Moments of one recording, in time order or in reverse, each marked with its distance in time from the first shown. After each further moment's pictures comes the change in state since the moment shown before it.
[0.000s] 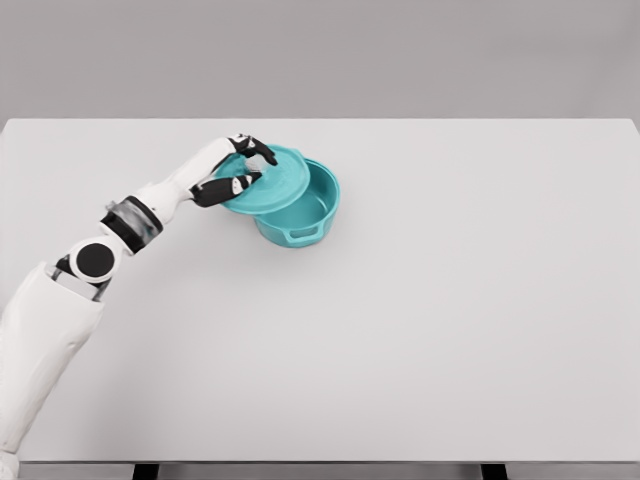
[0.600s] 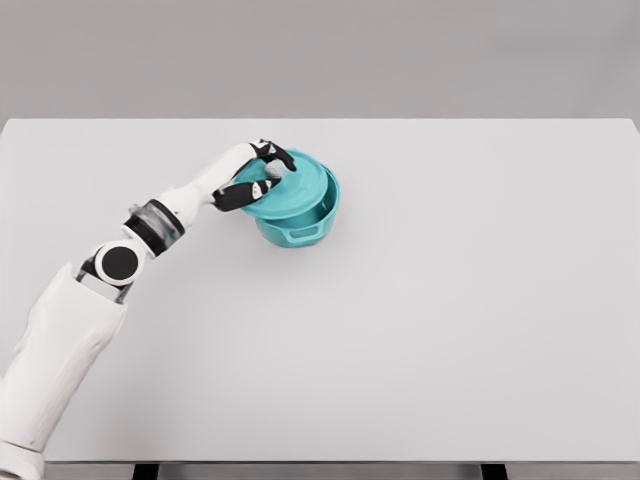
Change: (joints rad) left arm 0.000 -0.066 0.004 0.017 -0.069 0.000 0.001; right arm 0.000 0.000 0.000 0.000 0.000 0.000 0.000
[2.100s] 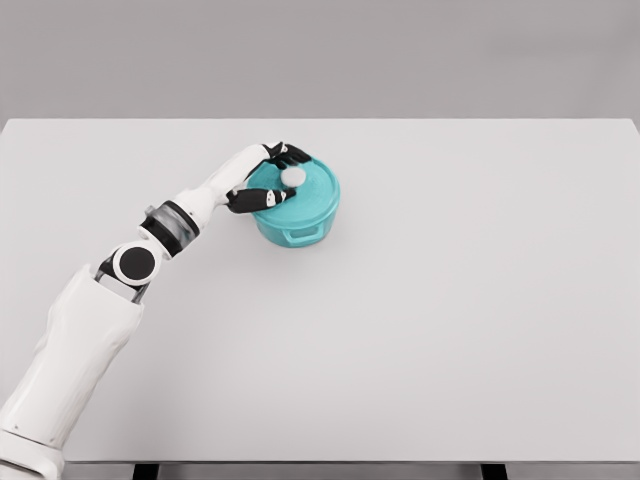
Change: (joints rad) left arm -0.006 -0.054 0.008 0.036 -0.023 0.002 0.007; right arm 0.000 0.000 0.000 0.000 0.000 0.000 0.000
